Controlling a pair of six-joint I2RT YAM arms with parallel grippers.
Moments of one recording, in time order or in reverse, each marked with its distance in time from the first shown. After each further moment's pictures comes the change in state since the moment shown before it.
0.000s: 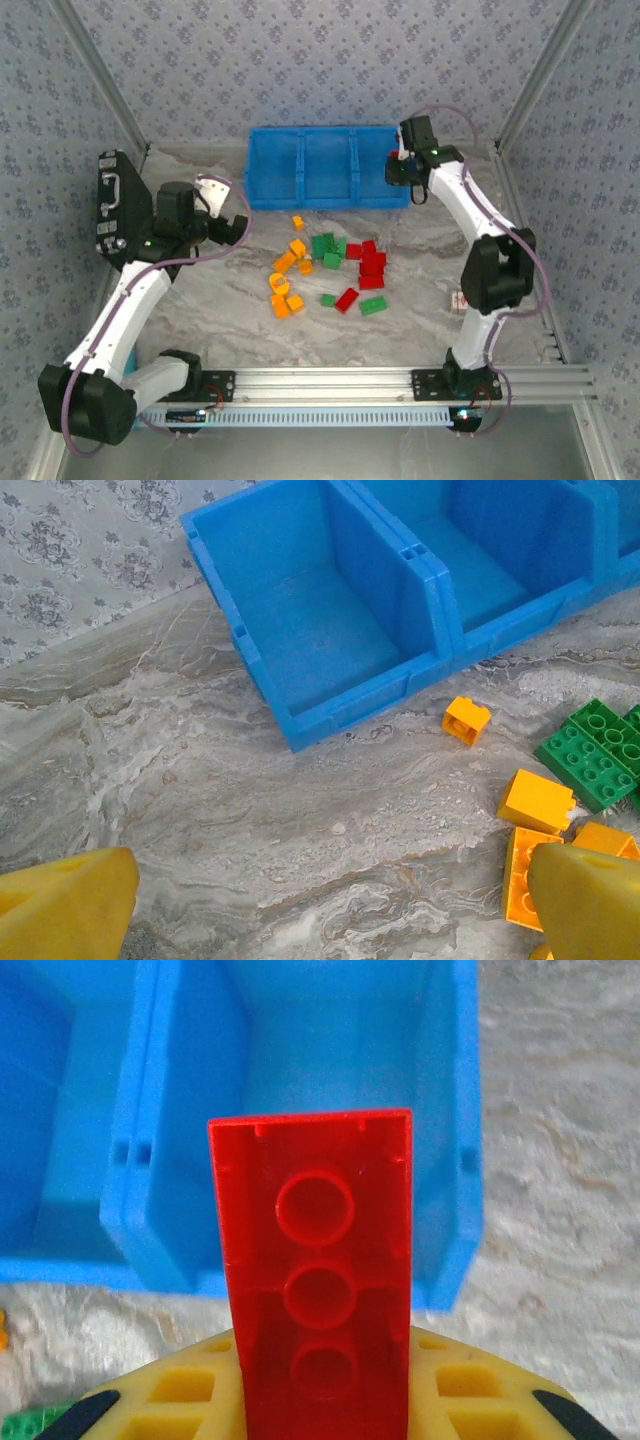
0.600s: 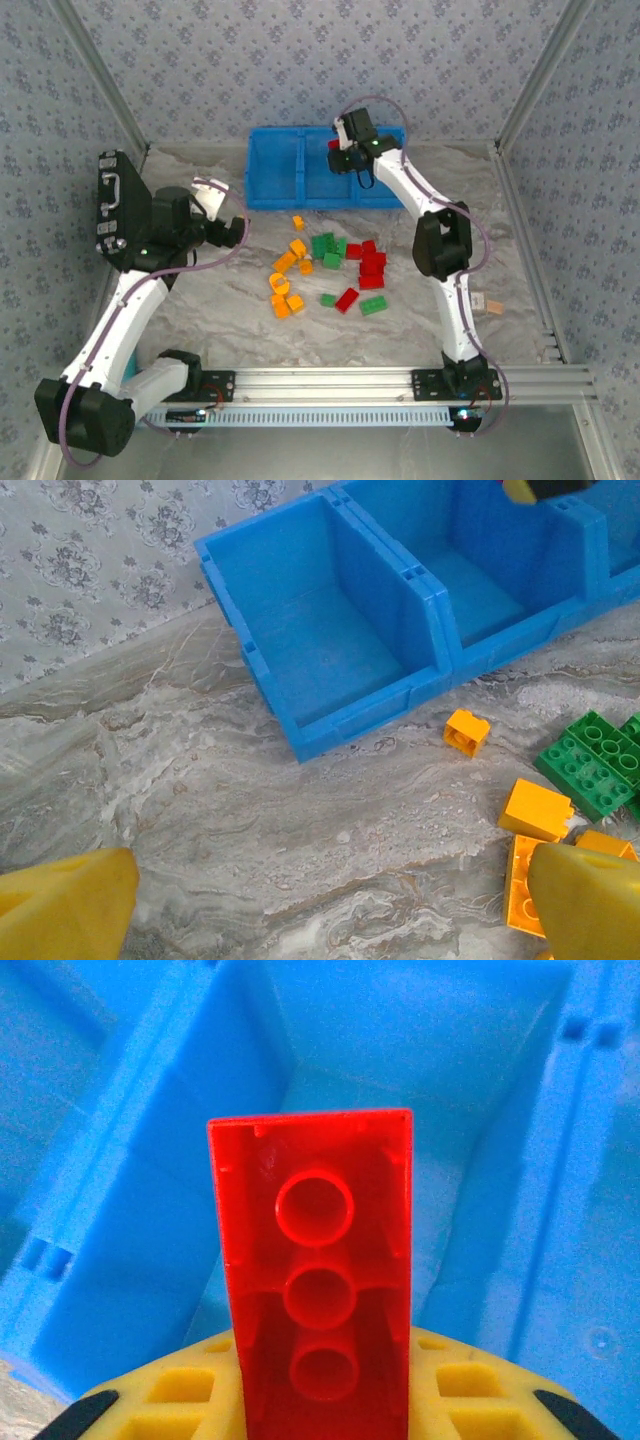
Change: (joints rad) left arm 0.002 -0.059 -0.036 0.028 0.000 0.002; right arm 0.172 0.436 0.464 0.042 -0.085 -0.078
